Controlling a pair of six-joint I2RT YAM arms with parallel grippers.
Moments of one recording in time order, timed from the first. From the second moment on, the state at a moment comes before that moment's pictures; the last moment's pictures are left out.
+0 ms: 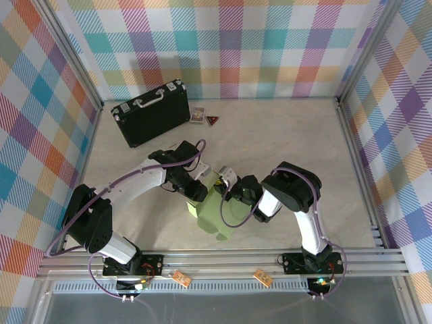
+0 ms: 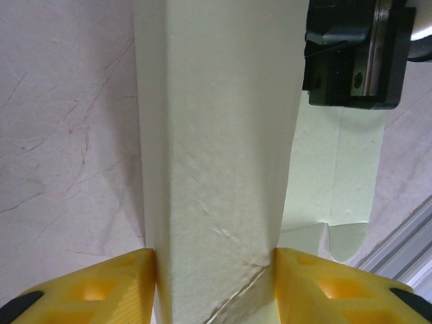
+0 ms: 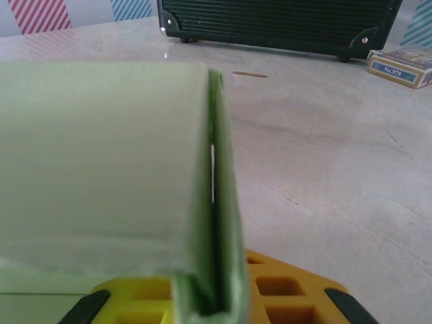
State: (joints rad) left arm -0.62 1.52 1.09 -0.89 0.29 -0.05; right arm 0.77 2.10 0.55 1.33 -0.15 -0.06
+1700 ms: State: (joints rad) left arm -0.61 1.52 1.09 -0.90 0.31 -0.06; right arm 0.78 1.99 0.51 1.30 -0.18 -0.10
